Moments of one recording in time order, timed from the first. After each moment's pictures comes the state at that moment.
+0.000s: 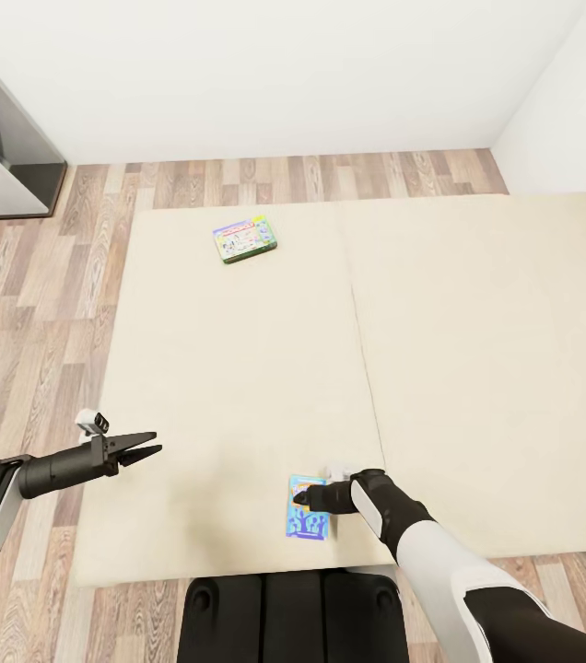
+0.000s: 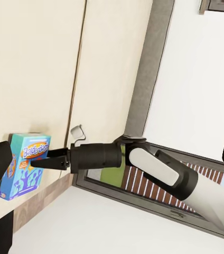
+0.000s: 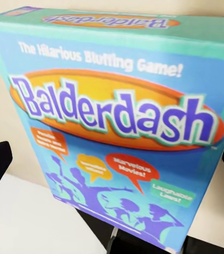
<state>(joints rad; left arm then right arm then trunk) -0.59 0.36 0.27 -1.04 0.22 1.02 -1.47 -0.85 0.17 0.02 -0.34 -0.08 0.57 0.25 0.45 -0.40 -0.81</state>
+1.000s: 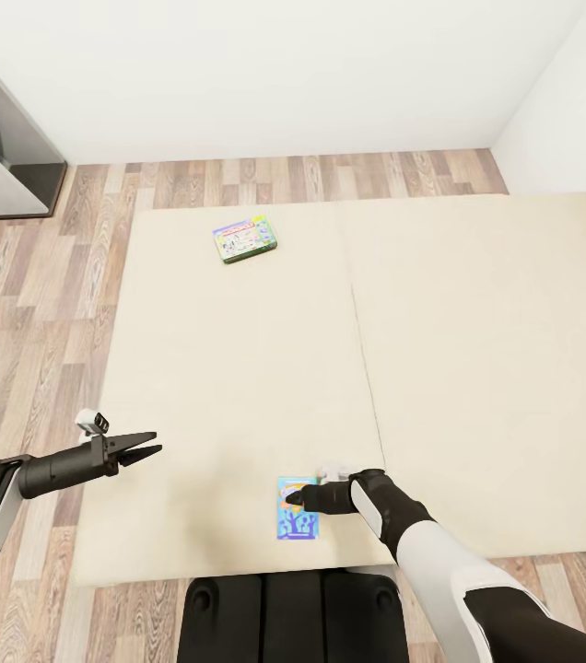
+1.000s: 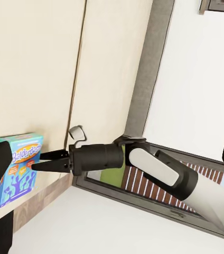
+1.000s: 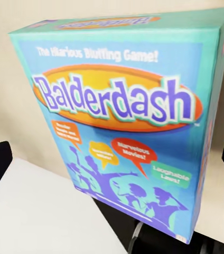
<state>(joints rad) -0.59 0.36 0.27 -1.04 0.22 1.02 -1.47 -0.85 0.17 0.02 -0.34 -0.08 0.57 0.36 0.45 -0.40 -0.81</state>
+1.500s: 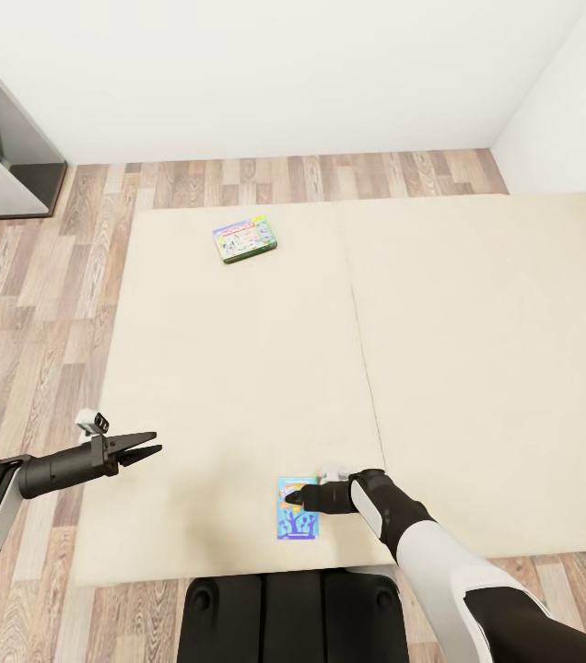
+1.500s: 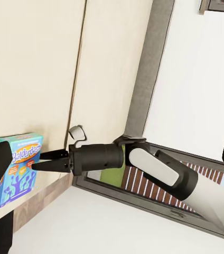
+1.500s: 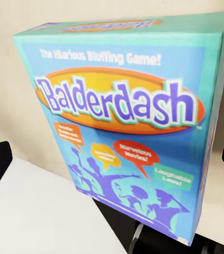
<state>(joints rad) -0.59 0.36 0.27 -1.04 0.22 1.02 -1.47 -0.85 0.17 0.02 -0.34 -0.08 0.57 0.36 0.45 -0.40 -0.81</state>
